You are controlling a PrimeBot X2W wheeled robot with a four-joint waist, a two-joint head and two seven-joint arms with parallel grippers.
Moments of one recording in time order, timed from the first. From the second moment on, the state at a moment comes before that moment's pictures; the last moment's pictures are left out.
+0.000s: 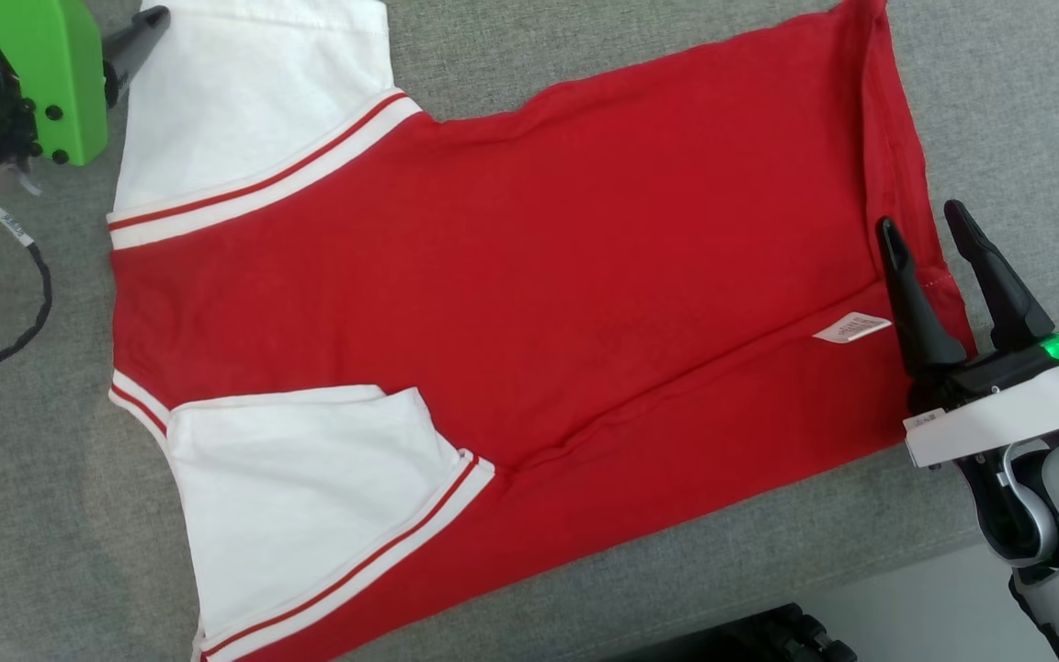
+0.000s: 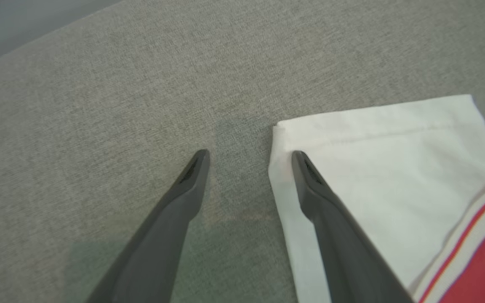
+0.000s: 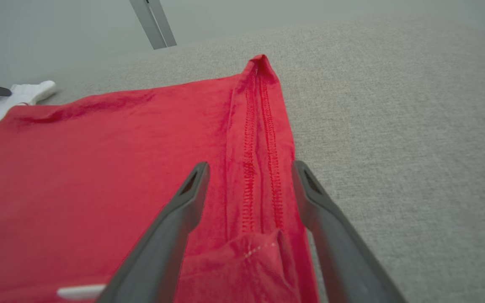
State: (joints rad) left arm -1.14 0.57 -0.58 0.41 -0.81 -0.12 0.76; right arm -0.29 -0.44 0.24 0.07 0.61 0.13 -0.26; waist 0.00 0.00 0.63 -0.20
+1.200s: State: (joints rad) left arm -1.15 0.62 -0.68 0.27 -0.92 -0.13 0.76; right arm -0.53 -0.56 0.28 0.13 0.94 0.13 0.11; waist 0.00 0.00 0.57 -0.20
